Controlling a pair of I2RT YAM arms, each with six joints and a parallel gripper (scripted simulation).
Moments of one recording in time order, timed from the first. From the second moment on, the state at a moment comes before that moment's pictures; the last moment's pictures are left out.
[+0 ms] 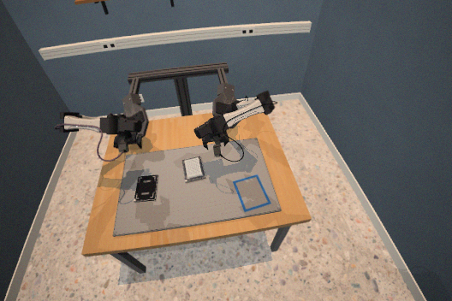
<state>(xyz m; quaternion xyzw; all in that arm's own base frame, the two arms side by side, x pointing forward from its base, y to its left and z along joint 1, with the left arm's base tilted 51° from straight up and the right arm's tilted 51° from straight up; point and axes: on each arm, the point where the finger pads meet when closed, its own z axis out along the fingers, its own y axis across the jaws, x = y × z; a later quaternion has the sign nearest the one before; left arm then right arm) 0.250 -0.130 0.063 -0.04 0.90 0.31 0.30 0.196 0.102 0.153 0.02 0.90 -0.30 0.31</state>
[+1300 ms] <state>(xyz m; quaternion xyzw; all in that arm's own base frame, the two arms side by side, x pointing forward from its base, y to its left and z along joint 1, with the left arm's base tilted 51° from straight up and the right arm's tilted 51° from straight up) 0.321 -0.216 -0.056 -0.04 0.90 0.30 0.31 0.196 0.102 0.153 0.02 0.90 -0.30 0.31</state>
